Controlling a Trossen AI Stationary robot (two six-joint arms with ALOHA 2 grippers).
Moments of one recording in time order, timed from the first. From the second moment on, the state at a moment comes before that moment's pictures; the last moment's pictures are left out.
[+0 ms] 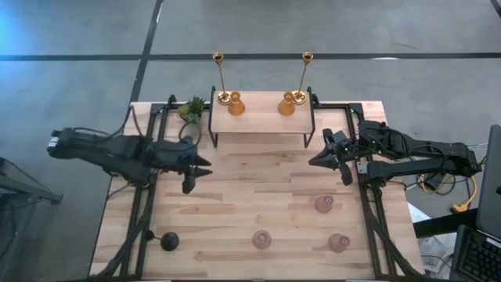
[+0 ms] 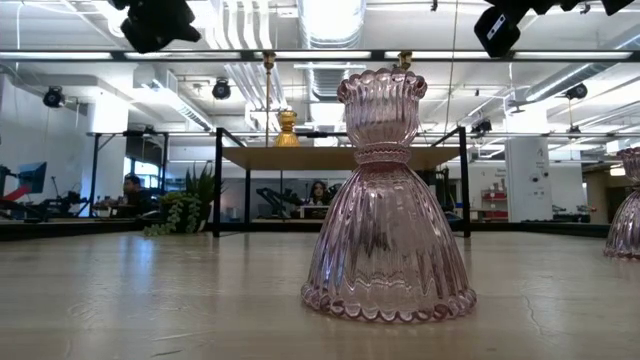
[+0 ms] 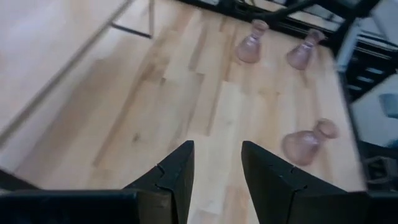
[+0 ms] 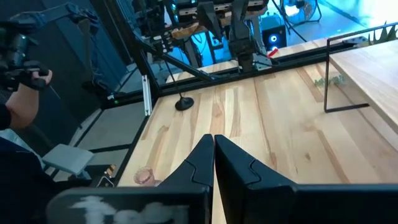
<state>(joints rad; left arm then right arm) -0.18 0.87 0.91 -0.60 -0.22 -0.39 -0.11 0.69 0.69 -0.22 -0.34 0.28</state>
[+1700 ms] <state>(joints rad) 0.04 0.83 0.65 0.02 -0.54 -0.01 0.02 0.92 1.18 -1.28 0.05 0.58</state>
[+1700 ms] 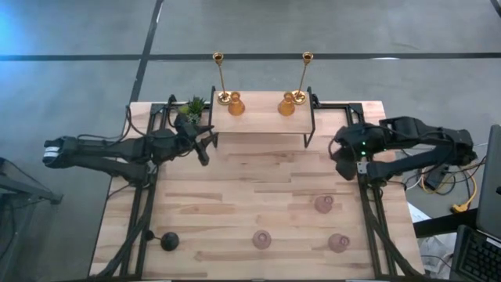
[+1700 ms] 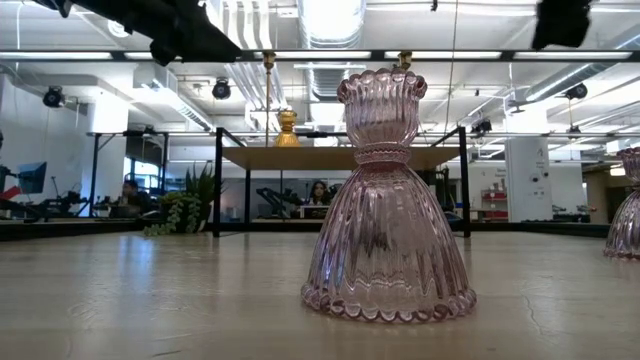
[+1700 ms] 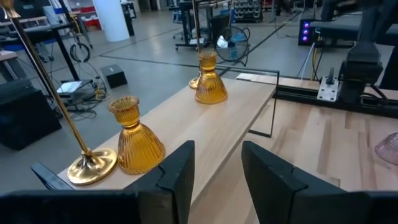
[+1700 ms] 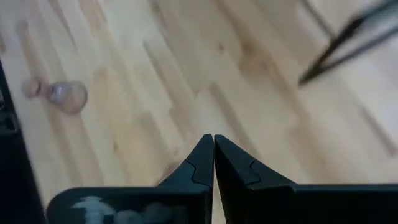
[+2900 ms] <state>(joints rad) 0.04 0.86 0.63 0.05 -0.49 -0.07 0.99 0.93 0.80 -1.24 0.31 1.49</state>
